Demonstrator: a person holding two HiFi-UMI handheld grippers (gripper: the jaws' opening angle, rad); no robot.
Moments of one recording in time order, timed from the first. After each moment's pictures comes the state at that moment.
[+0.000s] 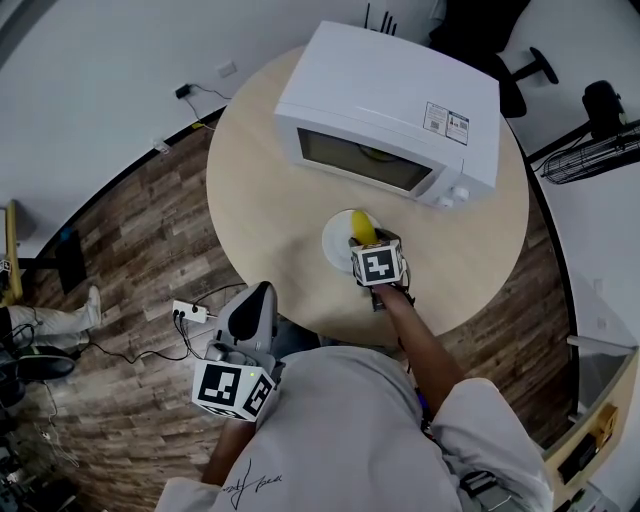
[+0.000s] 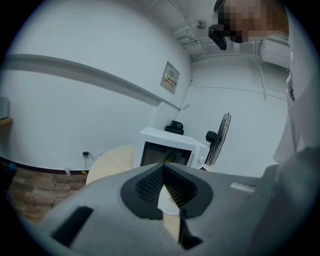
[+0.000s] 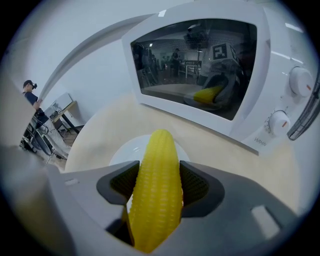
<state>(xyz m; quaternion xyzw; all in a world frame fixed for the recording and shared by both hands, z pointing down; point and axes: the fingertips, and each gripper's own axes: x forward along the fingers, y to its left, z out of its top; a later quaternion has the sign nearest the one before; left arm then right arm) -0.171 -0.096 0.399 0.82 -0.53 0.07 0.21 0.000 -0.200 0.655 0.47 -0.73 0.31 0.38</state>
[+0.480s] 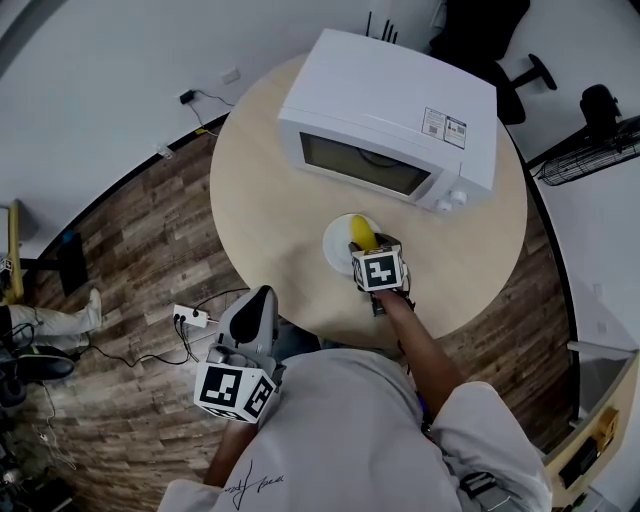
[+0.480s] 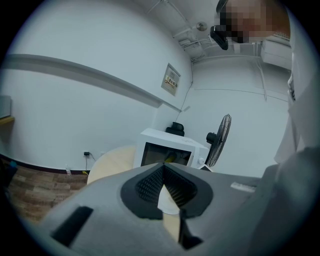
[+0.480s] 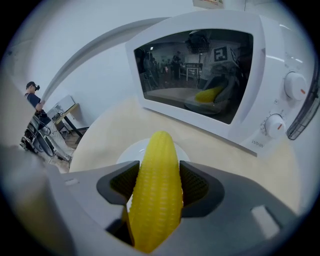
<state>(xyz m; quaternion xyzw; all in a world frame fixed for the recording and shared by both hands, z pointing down) -0.173 -0.086 0.397 0.82 -0.54 0.06 0.21 -0.004 -0.196 0.643 0.47 -0.74 0.31 0.36</state>
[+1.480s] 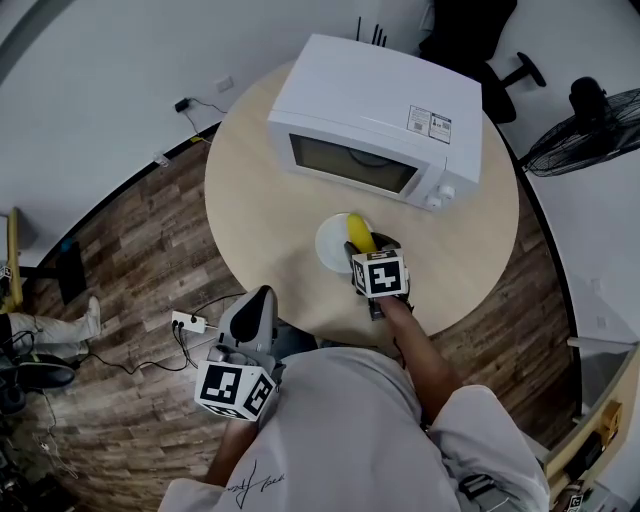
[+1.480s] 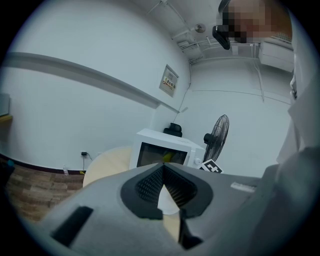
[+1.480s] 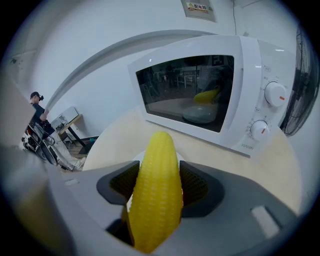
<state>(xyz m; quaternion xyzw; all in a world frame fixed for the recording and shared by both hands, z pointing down) -0.159 -0.077 0.395 0.82 -0.53 0.05 0.20 0.003 -0.184 0.603 0.48 -0.76 0.31 0.31</state>
